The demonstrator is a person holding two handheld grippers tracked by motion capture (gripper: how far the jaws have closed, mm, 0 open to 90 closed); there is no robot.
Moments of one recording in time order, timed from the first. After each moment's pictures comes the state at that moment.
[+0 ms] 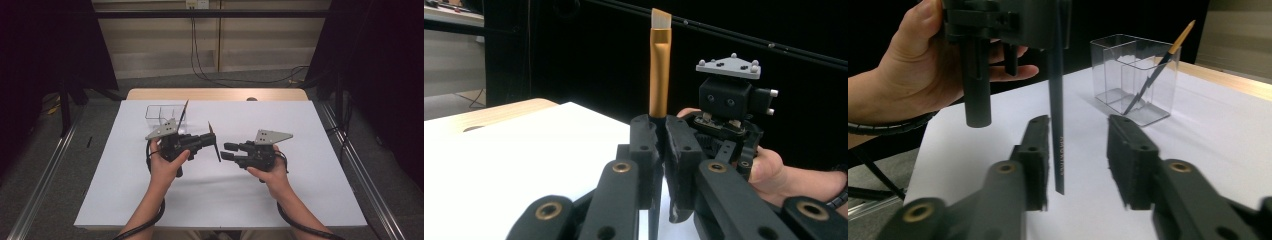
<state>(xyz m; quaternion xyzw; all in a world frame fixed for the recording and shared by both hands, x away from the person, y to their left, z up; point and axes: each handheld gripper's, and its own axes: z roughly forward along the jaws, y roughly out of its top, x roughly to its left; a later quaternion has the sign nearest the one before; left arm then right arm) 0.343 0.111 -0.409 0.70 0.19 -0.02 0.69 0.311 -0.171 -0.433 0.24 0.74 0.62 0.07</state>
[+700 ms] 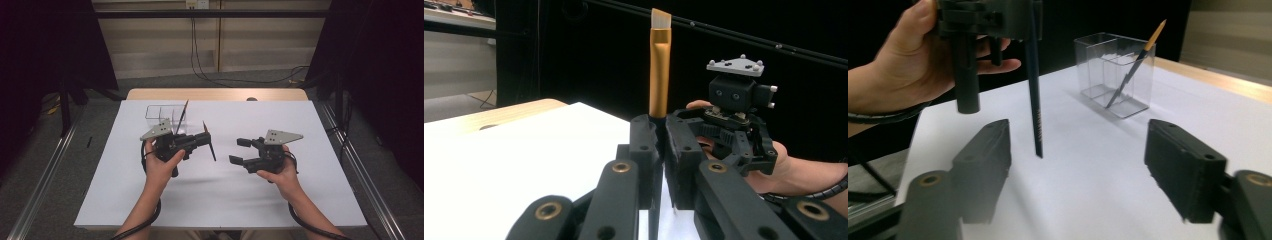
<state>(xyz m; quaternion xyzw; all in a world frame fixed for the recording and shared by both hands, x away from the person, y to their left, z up) 0.343 0.124 -0.409 0.70 0.20 -0.01 0.69 0.306 -0.193 -0.431 0.25 0.75 0.61 0.09</state>
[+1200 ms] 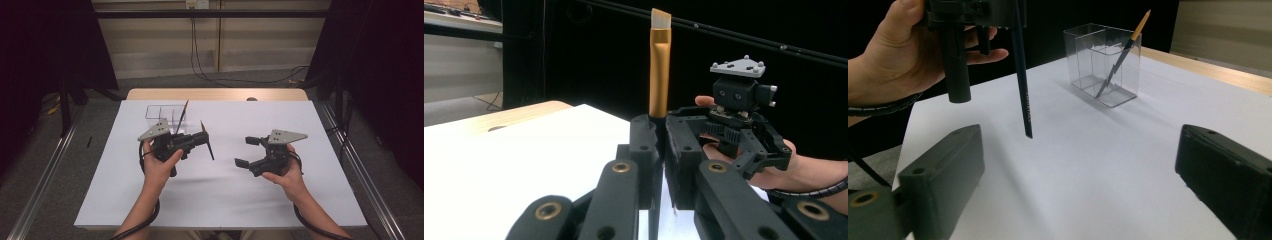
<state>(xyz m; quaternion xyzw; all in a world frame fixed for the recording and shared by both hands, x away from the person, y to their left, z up) 0.343 0.128 -0.408 0.69 0.20 0.00 0.69 0.305 -0.205 -0.430 0.27 0.75 0.60 0.09</state>
